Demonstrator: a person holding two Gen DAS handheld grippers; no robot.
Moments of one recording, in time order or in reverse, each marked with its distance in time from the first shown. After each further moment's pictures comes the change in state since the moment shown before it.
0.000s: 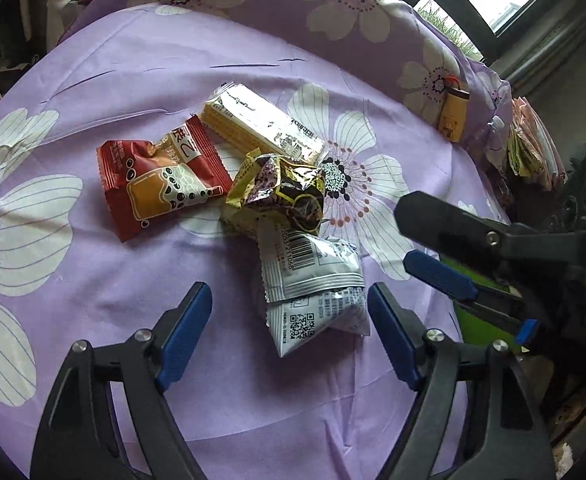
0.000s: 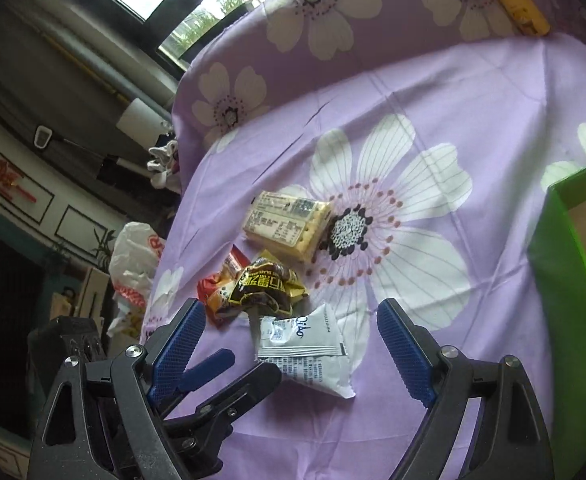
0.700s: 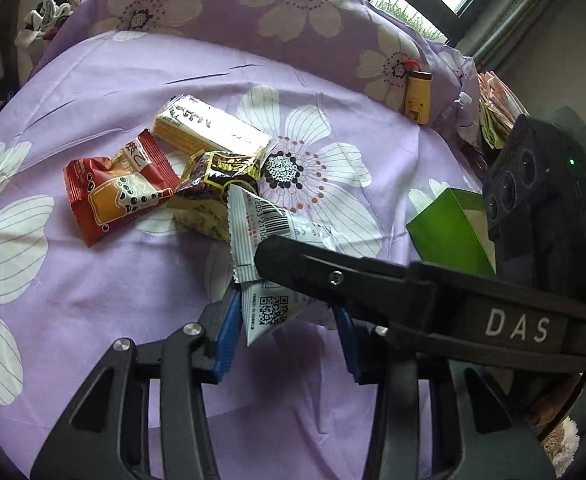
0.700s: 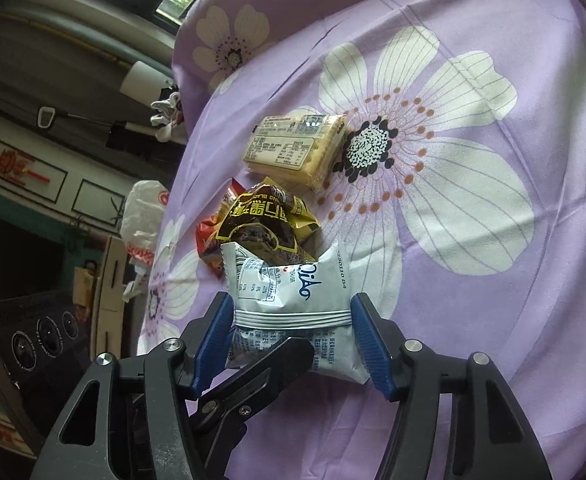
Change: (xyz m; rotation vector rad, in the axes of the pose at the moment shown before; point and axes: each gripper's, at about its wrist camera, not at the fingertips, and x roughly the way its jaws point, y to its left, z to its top) left arm -0.011 -0.032 -0.016 0.147 -0.046 -0.046; right arm 0.018 -0.002 -0.023 -0.023 0.111 0.066
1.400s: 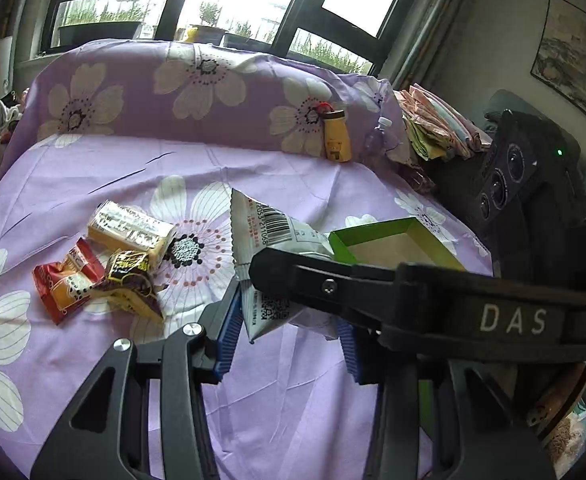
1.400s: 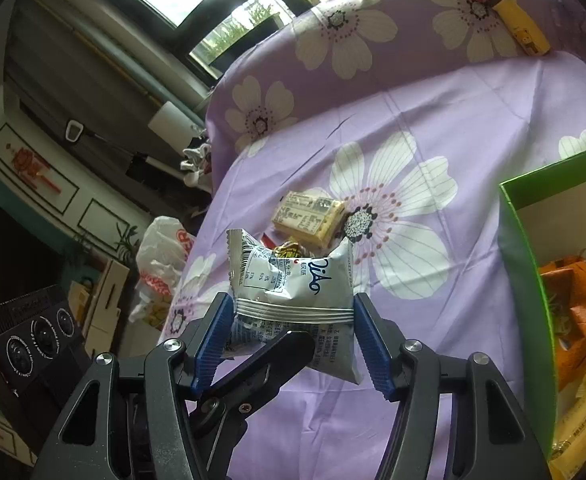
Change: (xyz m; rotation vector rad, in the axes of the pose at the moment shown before) left arm -0.034 -0.089 0.008 0.213 -0.199 -0.104; right arm -0.106 0.012 -0.008 -0.070 -0.223 -0.028
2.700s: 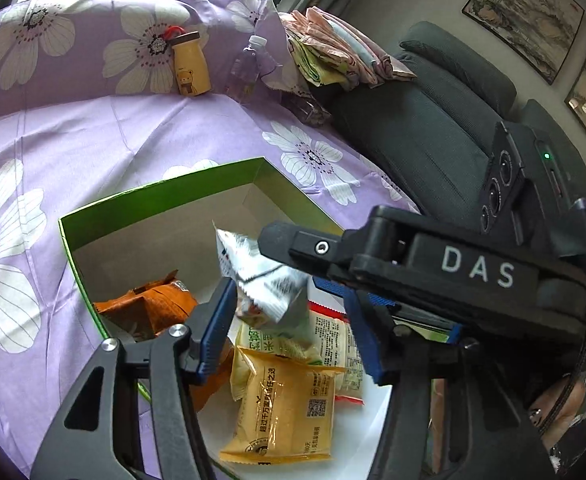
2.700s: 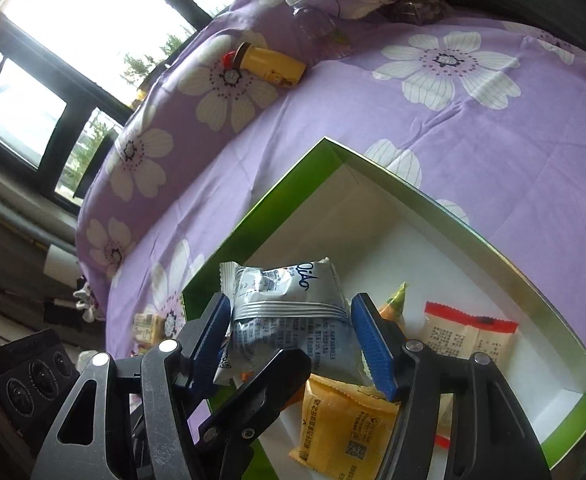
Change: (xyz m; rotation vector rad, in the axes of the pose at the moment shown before) left arm 0.115 -0.134 0.001 0.089 0.225 -0.339; right arm -0.120 -0.150 0.000 0.431 -0.219 -0.358
